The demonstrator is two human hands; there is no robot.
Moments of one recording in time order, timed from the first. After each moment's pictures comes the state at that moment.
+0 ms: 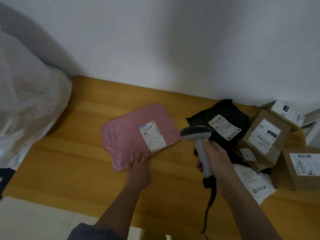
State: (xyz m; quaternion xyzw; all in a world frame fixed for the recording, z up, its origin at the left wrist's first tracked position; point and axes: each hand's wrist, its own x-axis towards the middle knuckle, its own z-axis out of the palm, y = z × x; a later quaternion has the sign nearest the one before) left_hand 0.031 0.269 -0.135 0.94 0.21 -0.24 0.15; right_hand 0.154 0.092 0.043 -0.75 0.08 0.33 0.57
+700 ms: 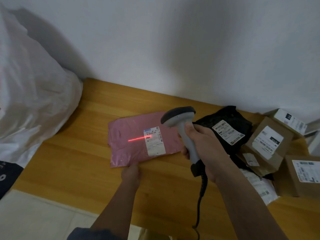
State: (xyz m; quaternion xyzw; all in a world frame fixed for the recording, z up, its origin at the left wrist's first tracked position) left_hand 0.020 0.290 -0.129 0.33 0.67 0.08 0.66; right_hand 0.137 0.147 0.111 -0.74 -0.02 0.37 0.57
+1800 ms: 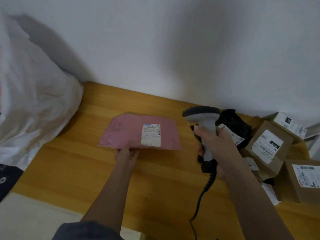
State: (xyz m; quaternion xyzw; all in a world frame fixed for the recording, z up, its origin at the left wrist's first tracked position) left_hand 0.065 0.336 -0.090 0.20 0.53 0.26 0.78; right_hand 0.167 0.126 0.103 -0.73 0.04 0.32 0.61
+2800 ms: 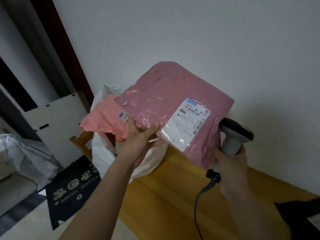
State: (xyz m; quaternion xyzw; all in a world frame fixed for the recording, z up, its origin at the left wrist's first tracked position) left_hand -0.102 0.468 0.237 0.53 0.25 0.39 0.71; right_hand 0.049 0.316 0.184 -0.60 -0.11 0.22 0.76
